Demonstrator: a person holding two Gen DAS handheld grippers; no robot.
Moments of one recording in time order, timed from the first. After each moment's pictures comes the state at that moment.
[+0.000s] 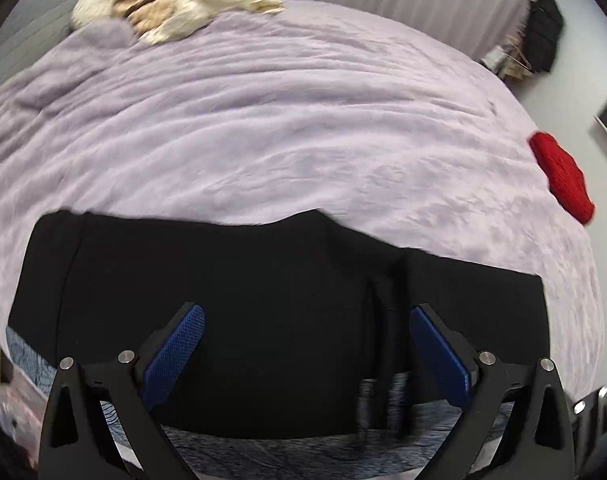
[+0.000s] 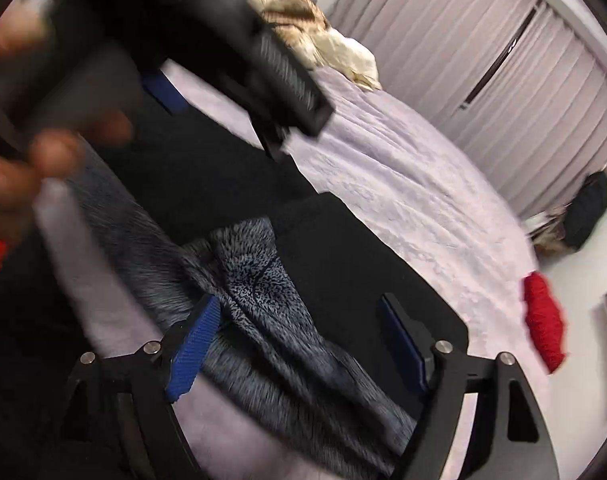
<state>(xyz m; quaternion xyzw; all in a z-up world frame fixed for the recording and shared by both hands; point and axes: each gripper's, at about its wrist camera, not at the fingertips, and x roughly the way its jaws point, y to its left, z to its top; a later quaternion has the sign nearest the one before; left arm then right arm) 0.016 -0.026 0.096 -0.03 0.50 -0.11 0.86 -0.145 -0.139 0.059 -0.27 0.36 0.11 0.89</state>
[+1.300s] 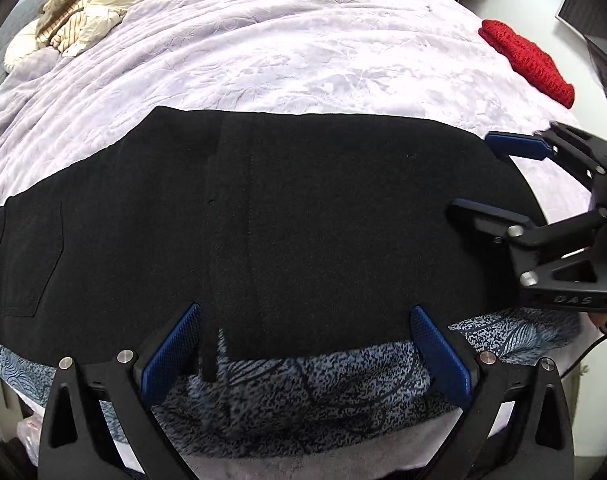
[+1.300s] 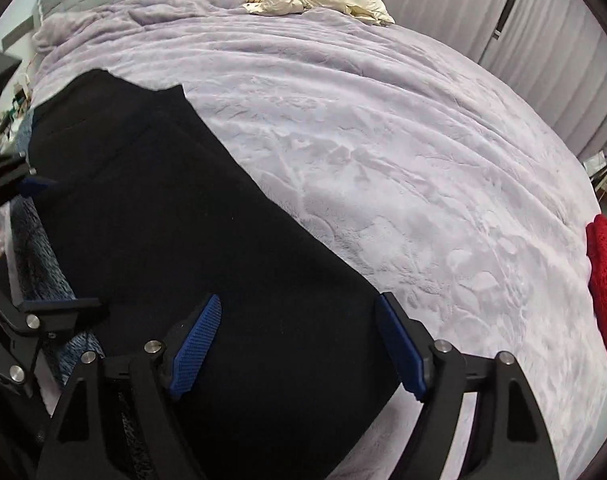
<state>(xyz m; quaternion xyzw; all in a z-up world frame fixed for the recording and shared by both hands) -0.036 -0.114 0.040 0.05 0.55 -0.16 0.81 -0.031 -0.285 0.020 -0.19 0.46 0.17 0.85</state>
